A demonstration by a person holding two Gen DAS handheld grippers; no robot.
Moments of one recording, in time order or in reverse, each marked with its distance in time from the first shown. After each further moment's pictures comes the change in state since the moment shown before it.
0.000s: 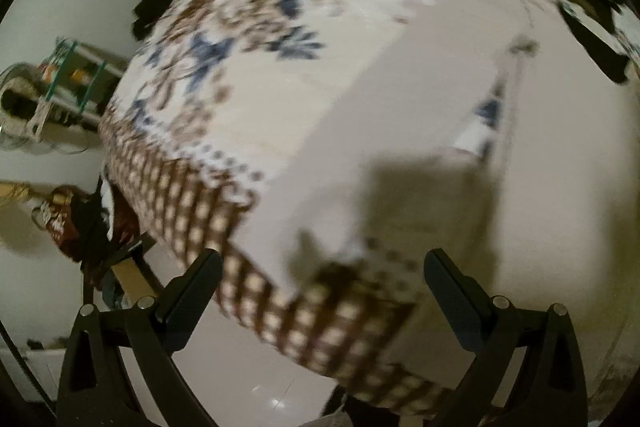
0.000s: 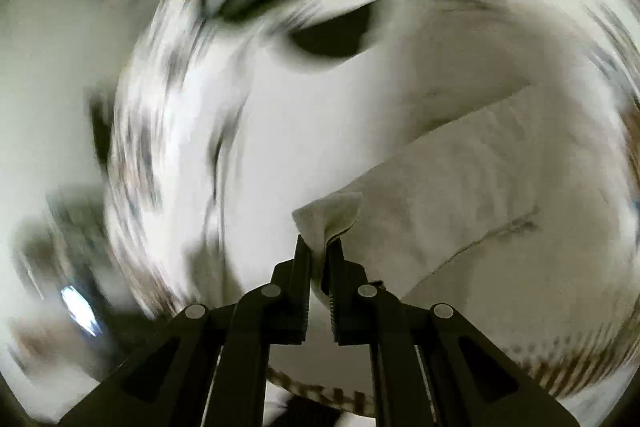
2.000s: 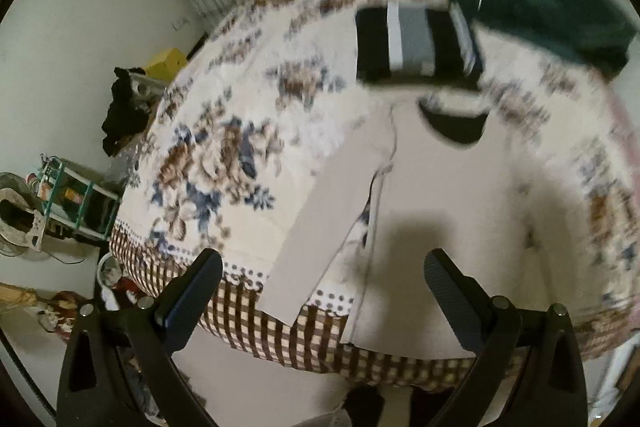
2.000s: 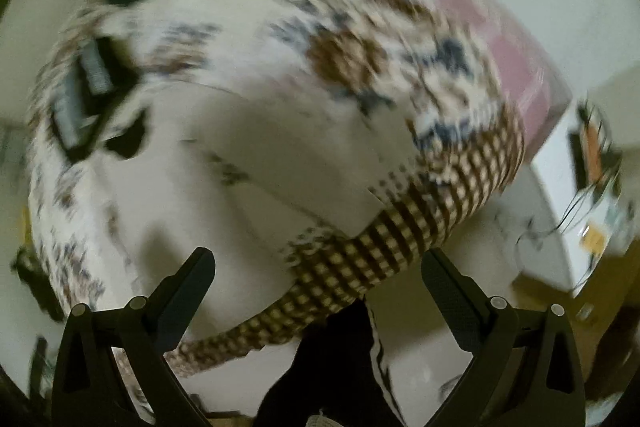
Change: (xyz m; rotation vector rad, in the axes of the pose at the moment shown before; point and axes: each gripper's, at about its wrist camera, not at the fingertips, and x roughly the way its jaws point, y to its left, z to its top) left arm -0.220 -0.029 0.039 0.265 -0.256 -0.142; right arm -0.307 -0.201 -0.138 0.737 -0.102 -0.345
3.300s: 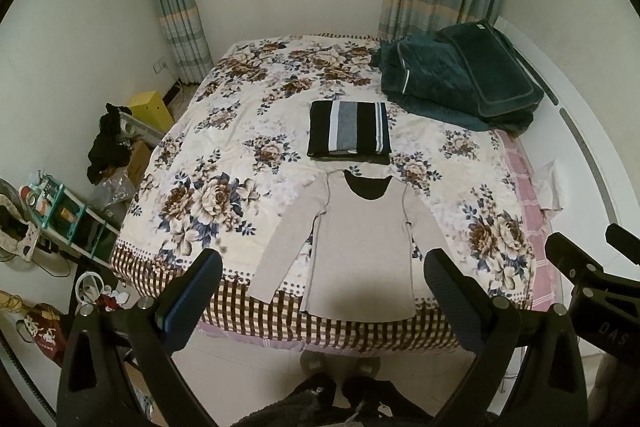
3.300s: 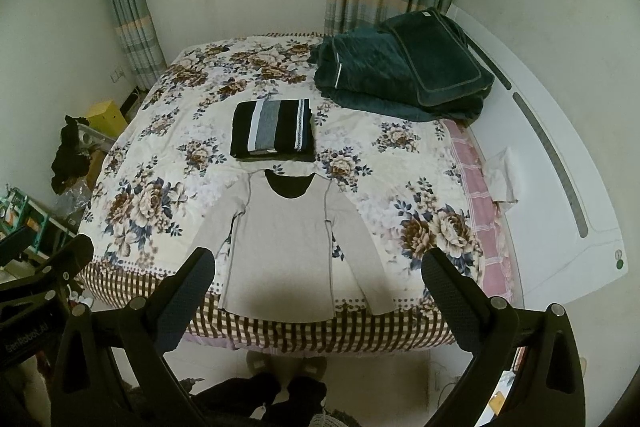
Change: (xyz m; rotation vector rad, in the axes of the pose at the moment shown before) left arm -0.338 0.073 -0.005 -0.036 -0.185 -0.245; right arm -0.388 0.138 -0.244 -0.731 -0.517 0.078
